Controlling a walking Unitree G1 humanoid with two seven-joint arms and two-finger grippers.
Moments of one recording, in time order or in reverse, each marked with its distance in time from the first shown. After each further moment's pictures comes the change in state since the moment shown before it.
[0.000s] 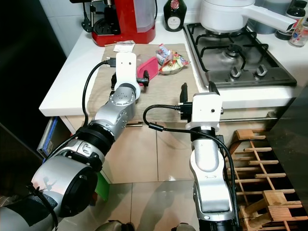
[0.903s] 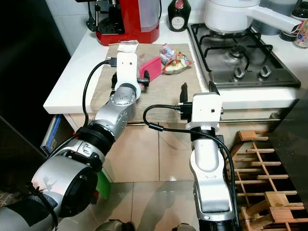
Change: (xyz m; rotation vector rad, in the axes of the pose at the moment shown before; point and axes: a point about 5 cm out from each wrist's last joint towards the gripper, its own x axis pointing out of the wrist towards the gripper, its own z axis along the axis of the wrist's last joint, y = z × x) left arm -0.001 0.012 0.005 -0.067 -0.032 -0.087; right arm 0.002 0.000 0.000 0.001 -0.005 -0.003
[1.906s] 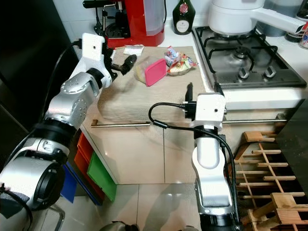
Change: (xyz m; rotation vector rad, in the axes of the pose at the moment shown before) left arm 0.003 0.060 0.034 0.081 -0.119 -0.320; right arm -0.003 -0.011 -0.007 -0.014 -0.011 -0.064
